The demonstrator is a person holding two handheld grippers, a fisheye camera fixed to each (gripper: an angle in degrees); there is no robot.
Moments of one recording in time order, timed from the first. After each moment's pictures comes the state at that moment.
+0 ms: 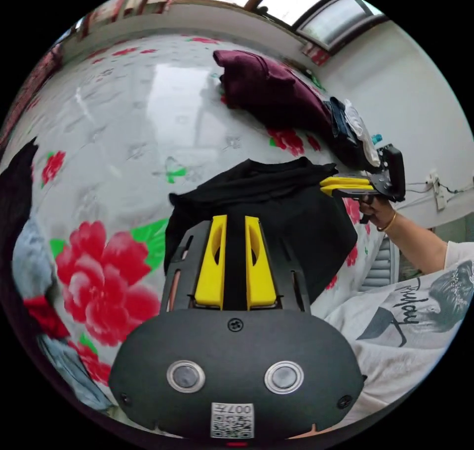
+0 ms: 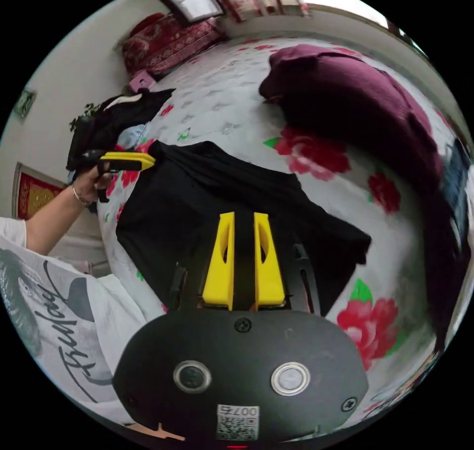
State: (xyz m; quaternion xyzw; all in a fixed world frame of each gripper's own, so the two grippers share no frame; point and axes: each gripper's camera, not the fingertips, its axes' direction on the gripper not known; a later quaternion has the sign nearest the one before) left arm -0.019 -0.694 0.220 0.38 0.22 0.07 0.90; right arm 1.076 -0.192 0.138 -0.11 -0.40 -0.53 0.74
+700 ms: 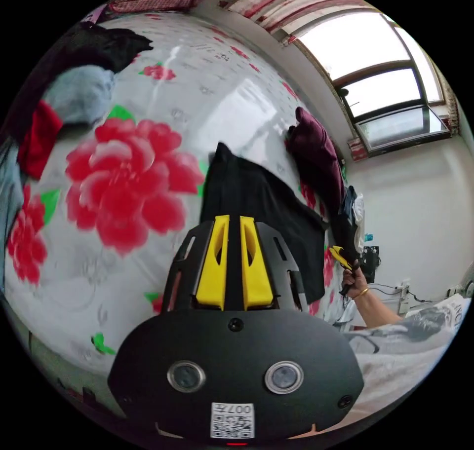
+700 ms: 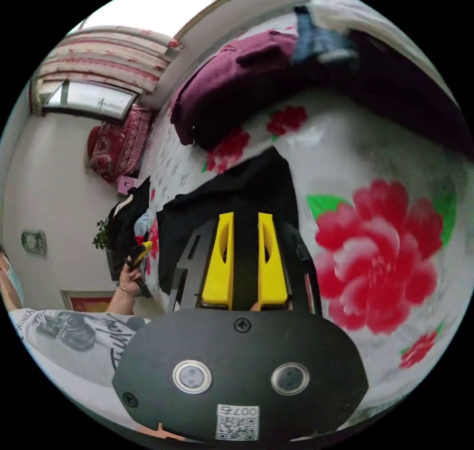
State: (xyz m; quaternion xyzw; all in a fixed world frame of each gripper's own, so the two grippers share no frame) left arm -0.122 -0.556 0.333 0.42 0.38 -0.19 0.81; right arm 1.227 -0.285 0.239 -0.22 -0.49 -0.21 0.82
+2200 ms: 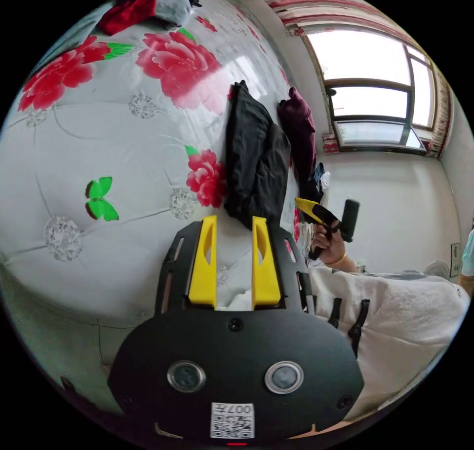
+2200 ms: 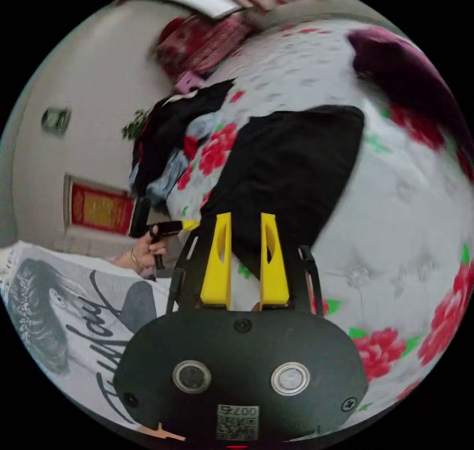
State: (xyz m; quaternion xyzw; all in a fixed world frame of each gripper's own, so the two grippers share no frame) left arm -0.120 -0.474 0.522 0.37 0.51 -0.14 0.76; right arm 1.034 -0.065 -0.032 -0.23 -0.53 -0.46 0.68
